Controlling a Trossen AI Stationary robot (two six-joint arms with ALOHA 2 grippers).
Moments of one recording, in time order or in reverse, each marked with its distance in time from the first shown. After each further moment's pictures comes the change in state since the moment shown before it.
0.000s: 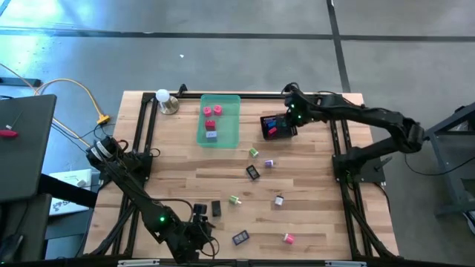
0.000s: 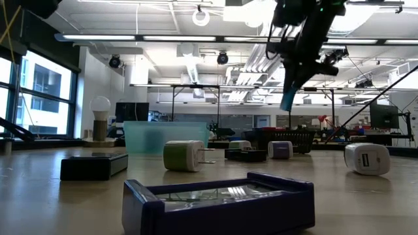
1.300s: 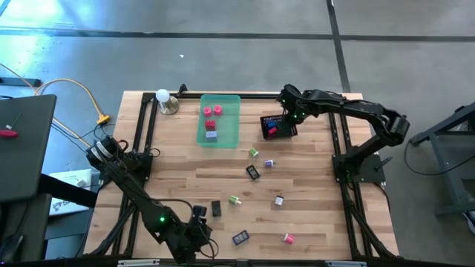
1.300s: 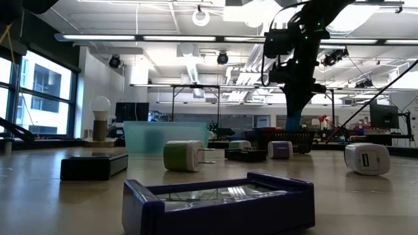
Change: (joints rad) left arm 0.001 0.001 0.000 -0.024 0.086 0.007; right arm -0.125 0.181 0.000 0.000 -0.039 -0.471
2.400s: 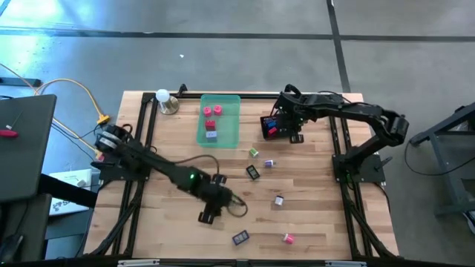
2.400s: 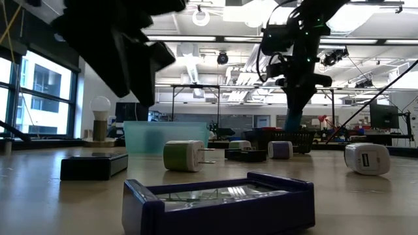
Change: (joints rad) left arm 0.444 -0.028 -0.050 -0.064 0.430 0.388; right arm 0.082 0.000 0.000 -0.027 0.020 -0.960
